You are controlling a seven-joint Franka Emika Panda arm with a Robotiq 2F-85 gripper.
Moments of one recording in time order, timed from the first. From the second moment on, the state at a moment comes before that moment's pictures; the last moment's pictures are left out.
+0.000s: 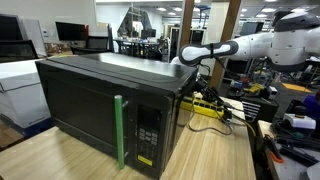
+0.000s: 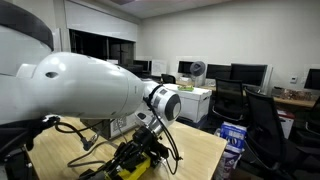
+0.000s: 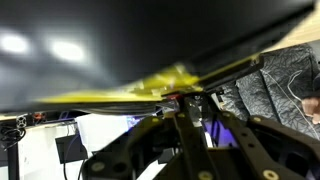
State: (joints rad) arm -1.33 1.46 1.24 -1.47 -1.15 0.82 -2.60
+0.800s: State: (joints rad) arm -1.26 1.46 1.21 -1.29 -1.14 0.81 -2.59
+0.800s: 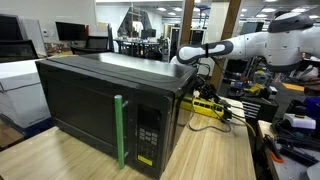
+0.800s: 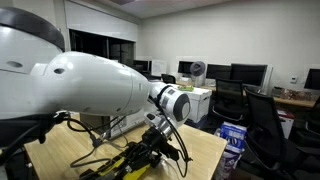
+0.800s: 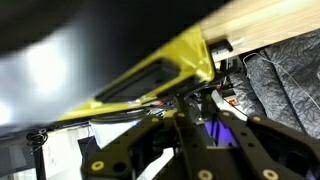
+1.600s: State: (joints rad) arm -1.15 1.46 1.14 -0.98 -1.22 1.04 -2.60
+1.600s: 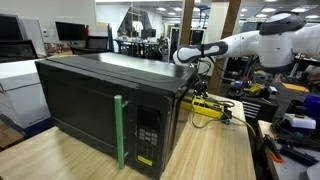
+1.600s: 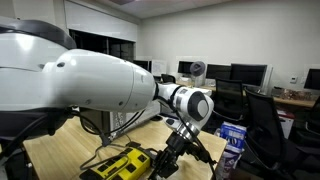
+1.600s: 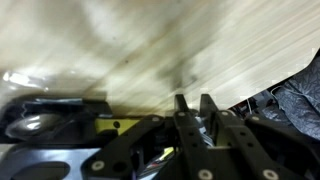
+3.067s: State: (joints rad) arm -1.54 1.34 1.21 -1.54 -1.37 1.63 -2.59
